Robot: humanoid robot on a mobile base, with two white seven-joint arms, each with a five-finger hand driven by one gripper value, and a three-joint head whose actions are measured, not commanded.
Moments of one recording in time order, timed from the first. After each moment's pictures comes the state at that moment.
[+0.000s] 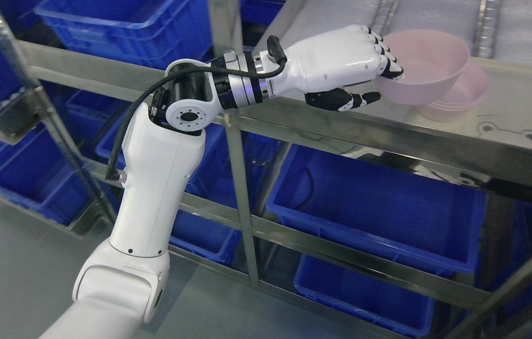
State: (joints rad) left arm -0.87 0.00 -0.24 -1.51 -0.61 -0.71 -0.82; right arm 0.06 0.00 0.00 0.00 0.04 -0.12 -0.26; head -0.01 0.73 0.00
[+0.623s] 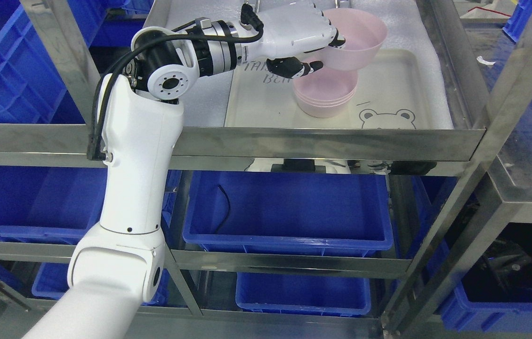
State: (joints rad) left arm -0.93 0.00 -0.14 -1.41 -0.85 -0.70 -0.95; right arm 0.06 0.00 0.00 0.00 0.04 -0.12 -0.26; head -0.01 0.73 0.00
